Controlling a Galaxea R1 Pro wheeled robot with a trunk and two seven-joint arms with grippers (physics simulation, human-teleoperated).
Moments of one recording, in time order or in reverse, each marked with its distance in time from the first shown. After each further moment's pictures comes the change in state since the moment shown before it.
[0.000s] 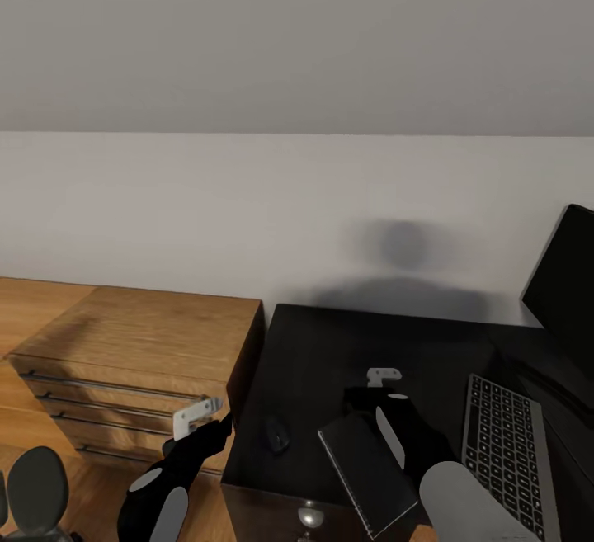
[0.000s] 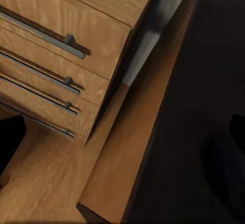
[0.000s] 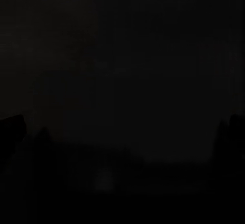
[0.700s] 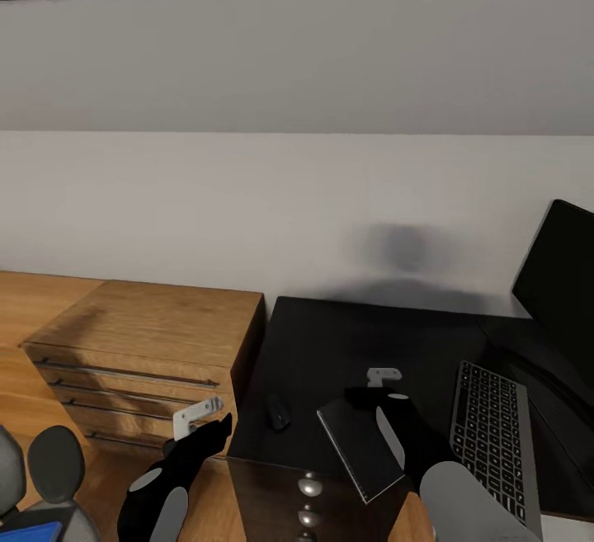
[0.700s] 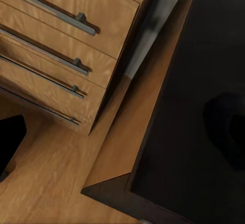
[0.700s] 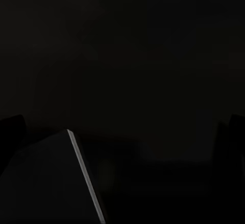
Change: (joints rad) left arm 0.000 0.000 0.000 0.000 0.000 0.000 0.000; right arm 0.000 0.000 0.000 0.000 0.000 0.000 0.000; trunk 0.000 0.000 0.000
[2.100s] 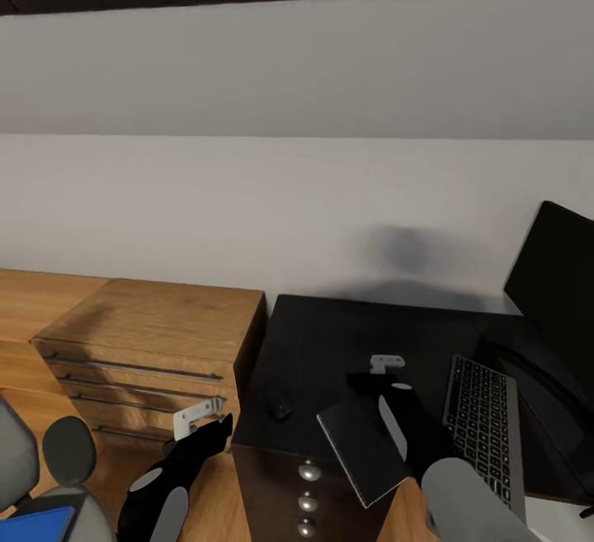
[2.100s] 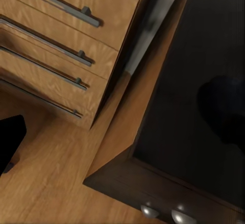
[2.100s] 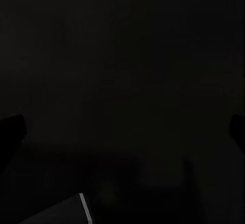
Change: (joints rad) left arm 0.000 0.000 -0.002 0.000 0.002 0.002 0.000; right arm 0.002 -0.002 -0.008 -0.093 -0.010 -0.001 0.000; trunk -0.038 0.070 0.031
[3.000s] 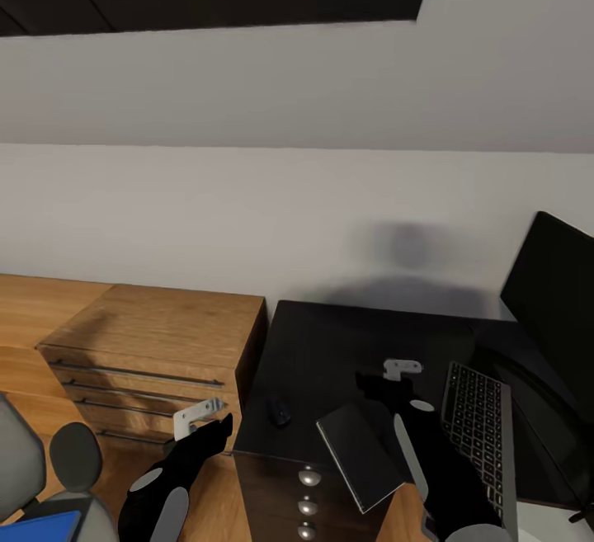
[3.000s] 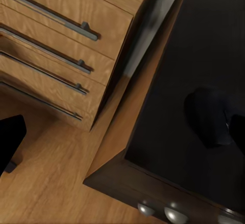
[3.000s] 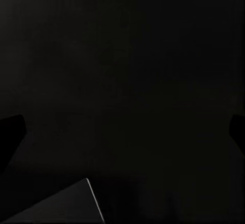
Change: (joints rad) left arm 0.000 0.000 -0.001 0.000 -0.001 0.000 0.001; right arm 0.223 0.000 -0.002 -0.427 -0.006 0.075 0.003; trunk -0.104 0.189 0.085
